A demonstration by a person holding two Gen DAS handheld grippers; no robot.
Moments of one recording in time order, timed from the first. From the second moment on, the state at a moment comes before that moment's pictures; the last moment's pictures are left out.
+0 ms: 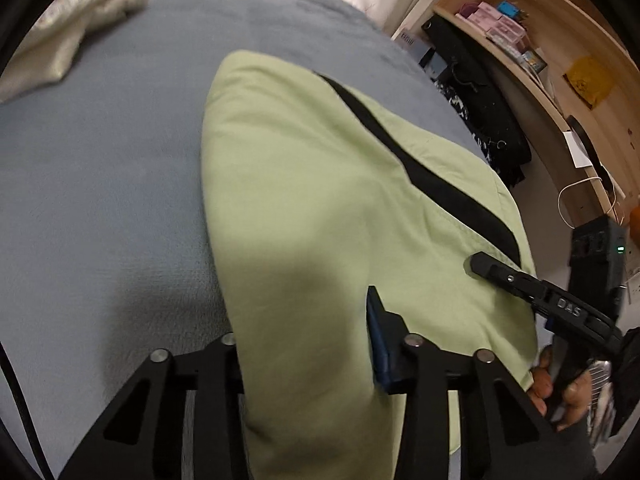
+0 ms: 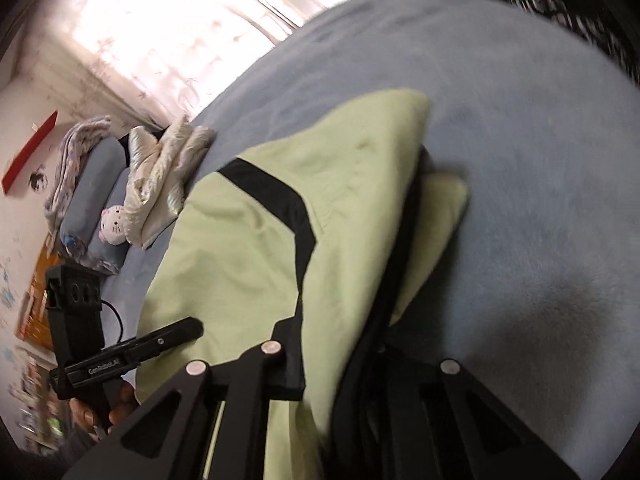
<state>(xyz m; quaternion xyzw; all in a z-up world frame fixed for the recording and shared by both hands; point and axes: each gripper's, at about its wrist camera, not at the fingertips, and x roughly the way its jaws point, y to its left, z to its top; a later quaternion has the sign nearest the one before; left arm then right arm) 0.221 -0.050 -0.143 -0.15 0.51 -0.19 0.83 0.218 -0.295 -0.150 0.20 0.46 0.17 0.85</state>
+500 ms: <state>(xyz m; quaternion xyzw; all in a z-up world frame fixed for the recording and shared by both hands) 0.154 0.045 -0.048 -0.11 0.46 -0.14 0.87 0.175 -0.181 -0.079 0.16 0.44 0.23 0.85</state>
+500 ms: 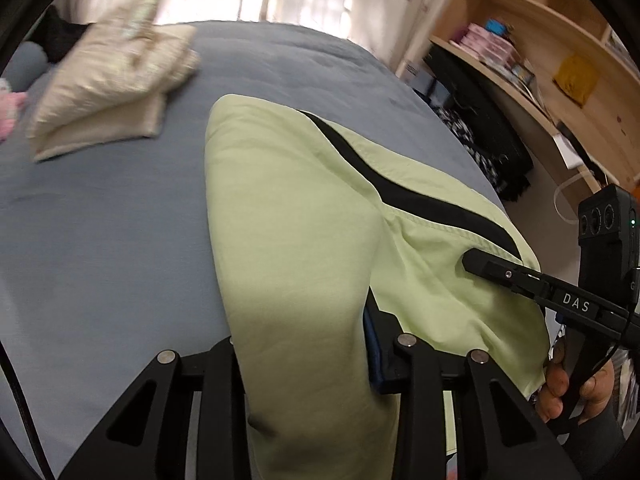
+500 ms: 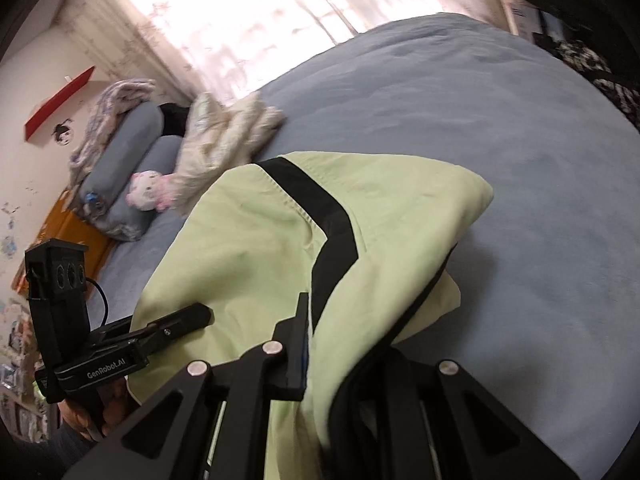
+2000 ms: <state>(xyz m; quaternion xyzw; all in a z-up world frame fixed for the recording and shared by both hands) 0.563 0.453 -0.022 -0.13 0.42 0.10 0.89 0.586 0.148 -0.093 0.23 0.43 0.28 0.83</state>
